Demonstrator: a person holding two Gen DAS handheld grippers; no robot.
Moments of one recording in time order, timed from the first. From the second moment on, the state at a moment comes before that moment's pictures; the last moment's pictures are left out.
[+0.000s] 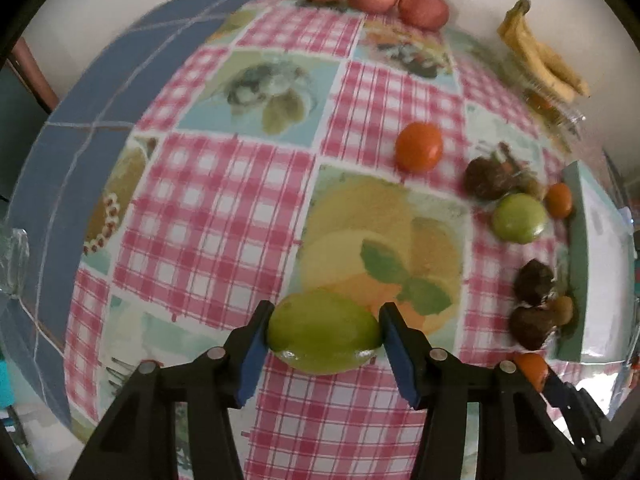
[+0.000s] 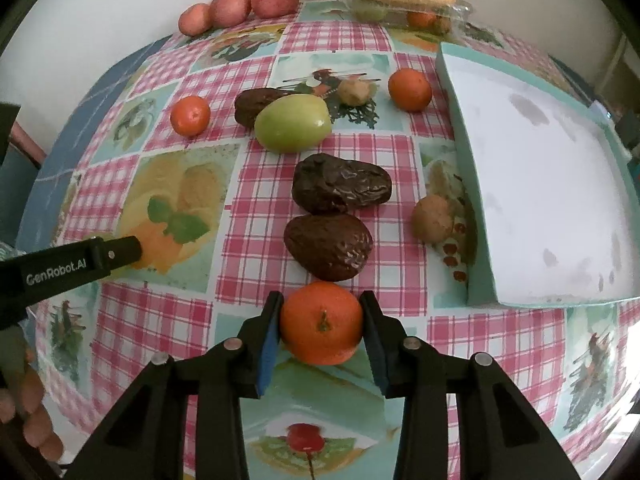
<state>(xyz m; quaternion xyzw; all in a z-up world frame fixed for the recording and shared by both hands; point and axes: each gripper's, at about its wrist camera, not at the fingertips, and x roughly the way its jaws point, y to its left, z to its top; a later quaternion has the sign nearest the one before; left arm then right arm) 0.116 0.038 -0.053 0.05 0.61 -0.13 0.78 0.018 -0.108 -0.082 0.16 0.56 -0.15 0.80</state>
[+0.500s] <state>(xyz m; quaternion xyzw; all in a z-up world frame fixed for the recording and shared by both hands) 0.099 0.045 -0.010 0.00 0.56 -0.15 0.82 -0.014 -0.129 -0.021 0.18 0.46 -0.17 0.86</state>
